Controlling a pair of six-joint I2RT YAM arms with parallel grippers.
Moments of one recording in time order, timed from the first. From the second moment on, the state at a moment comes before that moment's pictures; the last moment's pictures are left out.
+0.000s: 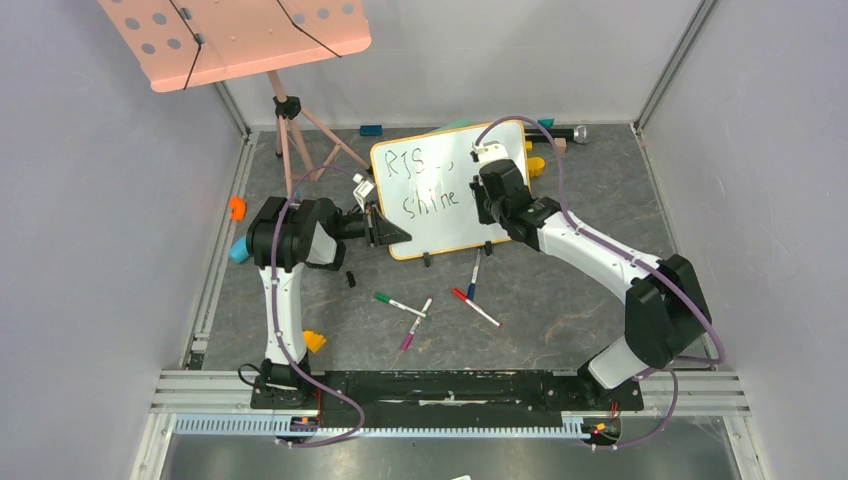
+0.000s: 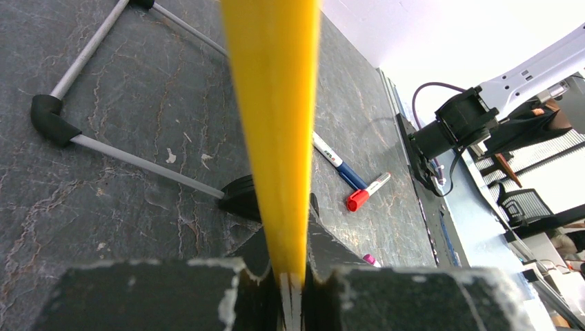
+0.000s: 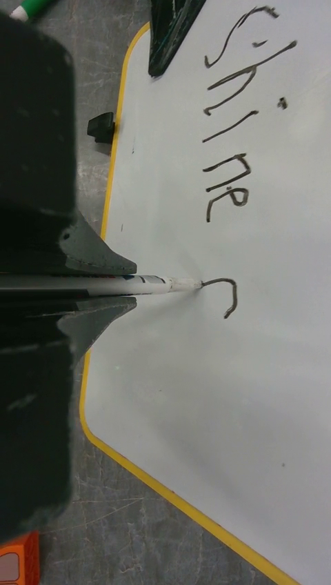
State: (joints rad) left arm -0.14 2.28 0.86 1.51 1.33 -0.80; right arm 0.59 1.56 1.16 -0.25 0.28 0.16
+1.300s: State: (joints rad) left arm -0.14 2.28 0.86 1.51 1.33 -0.80; right arm 0.58 1.57 1.22 -0.27 0.33 0.16
